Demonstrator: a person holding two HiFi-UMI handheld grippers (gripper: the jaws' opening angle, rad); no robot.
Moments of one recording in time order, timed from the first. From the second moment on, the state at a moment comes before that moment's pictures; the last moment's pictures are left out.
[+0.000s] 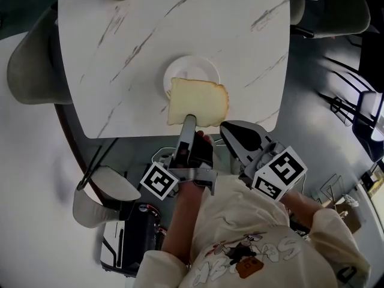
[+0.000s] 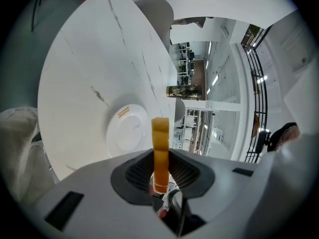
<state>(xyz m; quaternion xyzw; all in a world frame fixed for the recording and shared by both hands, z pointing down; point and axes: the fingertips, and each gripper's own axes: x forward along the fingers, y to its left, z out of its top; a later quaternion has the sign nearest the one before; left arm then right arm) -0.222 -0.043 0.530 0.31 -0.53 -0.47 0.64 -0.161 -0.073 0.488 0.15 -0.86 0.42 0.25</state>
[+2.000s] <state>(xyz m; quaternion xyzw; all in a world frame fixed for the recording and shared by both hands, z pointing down) -0.247 -0.029 0.582 0.33 -0.64 -0.26 0.65 -0.153 -0.047 0.514 0.17 -0.82 0.48 0.25</state>
